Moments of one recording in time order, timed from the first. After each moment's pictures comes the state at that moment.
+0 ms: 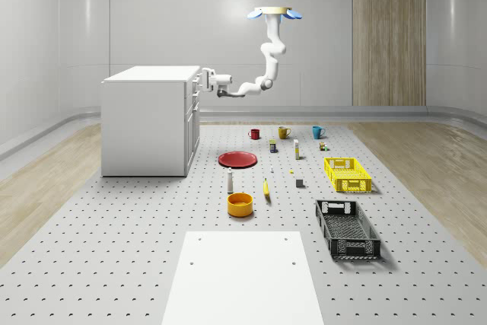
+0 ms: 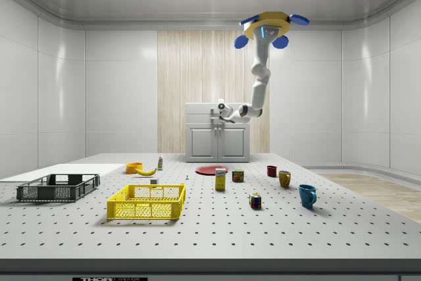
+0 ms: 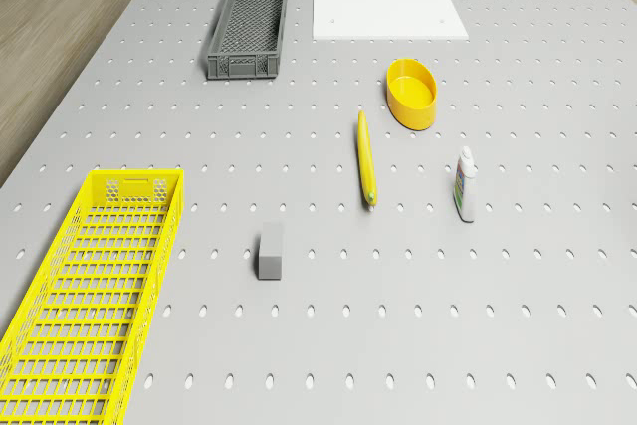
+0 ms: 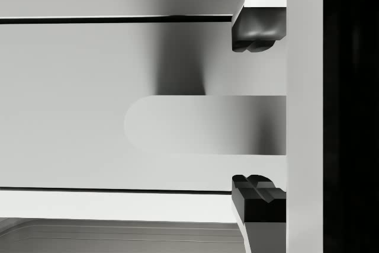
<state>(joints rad) 0.62 0.14 0.53 -1.71 2.02 2.65 0.20</state>
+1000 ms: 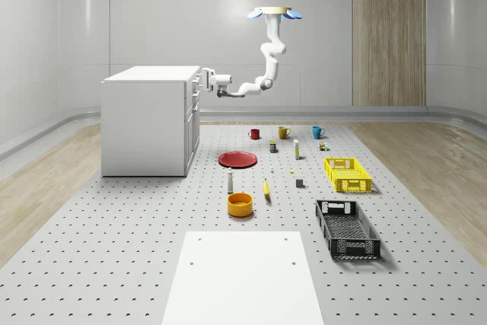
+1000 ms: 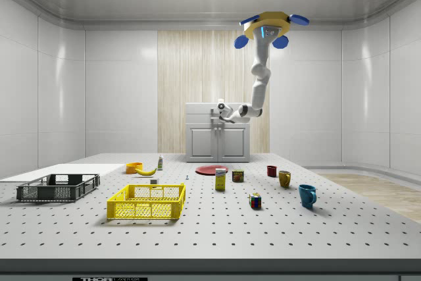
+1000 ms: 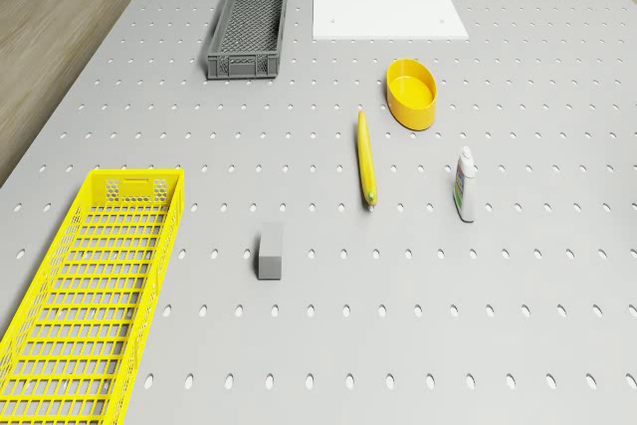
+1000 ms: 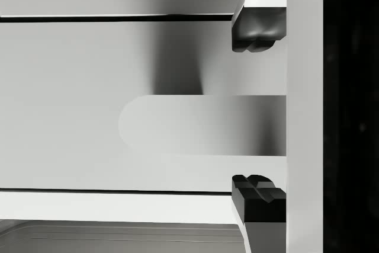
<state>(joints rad) 0.63 0.13 0.52 -1.71 2.02 2.65 0.20</state>
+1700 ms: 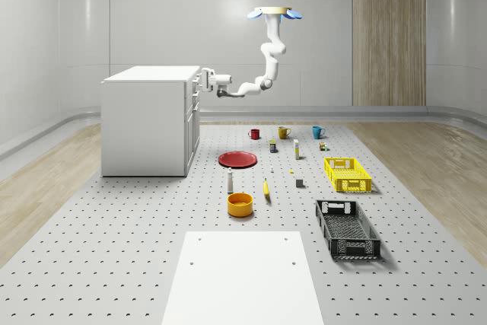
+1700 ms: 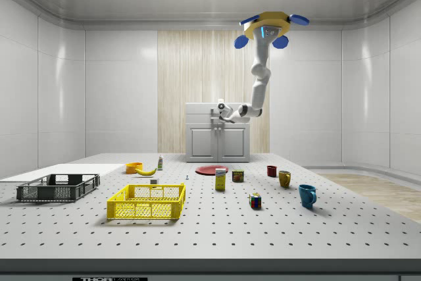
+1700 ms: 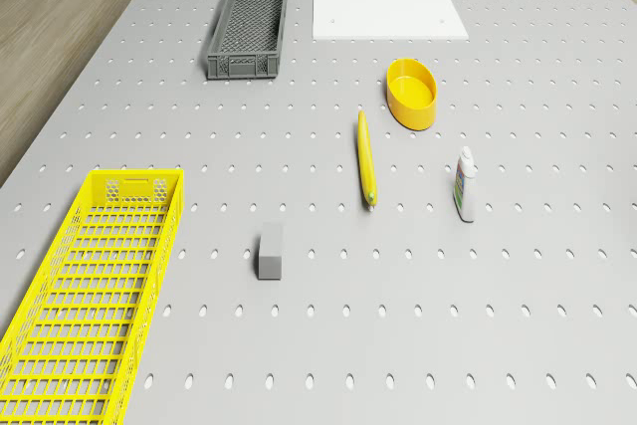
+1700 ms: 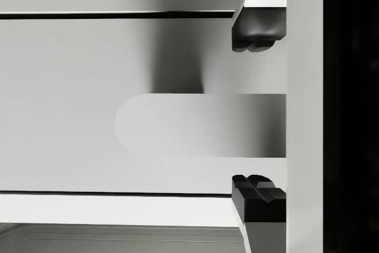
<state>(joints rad) 0.64 0.15 0.52 -1.69 2.03 2.66 0.20</state>
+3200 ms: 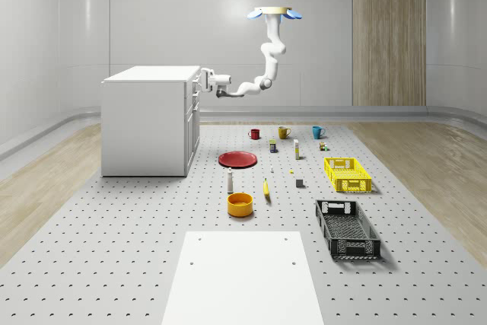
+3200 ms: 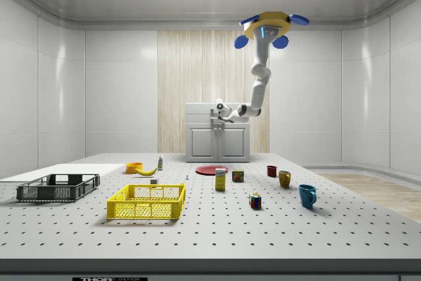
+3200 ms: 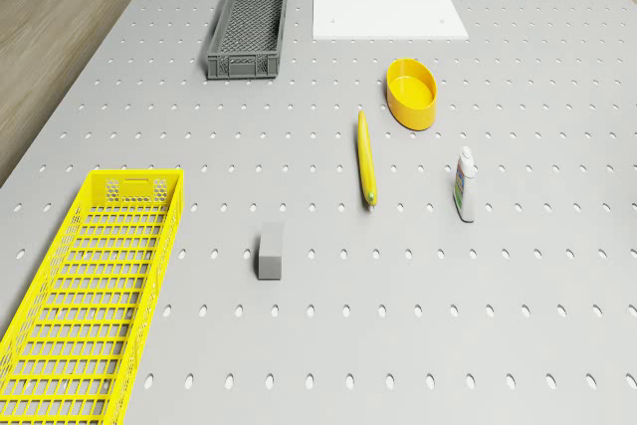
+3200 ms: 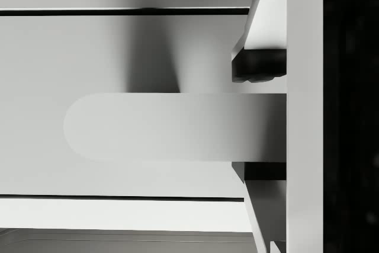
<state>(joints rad) 0.65 0.18 0.50 -1.66 1.99 2.65 0.23</state>
